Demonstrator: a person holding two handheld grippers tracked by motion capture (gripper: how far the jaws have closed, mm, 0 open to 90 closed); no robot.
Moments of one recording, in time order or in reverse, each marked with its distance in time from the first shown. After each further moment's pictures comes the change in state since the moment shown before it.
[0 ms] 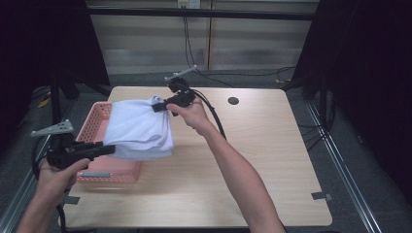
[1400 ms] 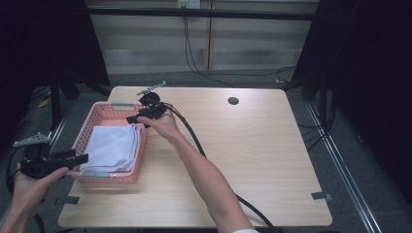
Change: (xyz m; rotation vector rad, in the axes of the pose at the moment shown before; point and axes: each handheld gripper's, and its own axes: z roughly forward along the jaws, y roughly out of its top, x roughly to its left) left arm 0.041 -0.045 -0.020 0.073 0.267 -0.099; right arm 0.009 -0.012 0.103 -0.015 -0.043 0.003
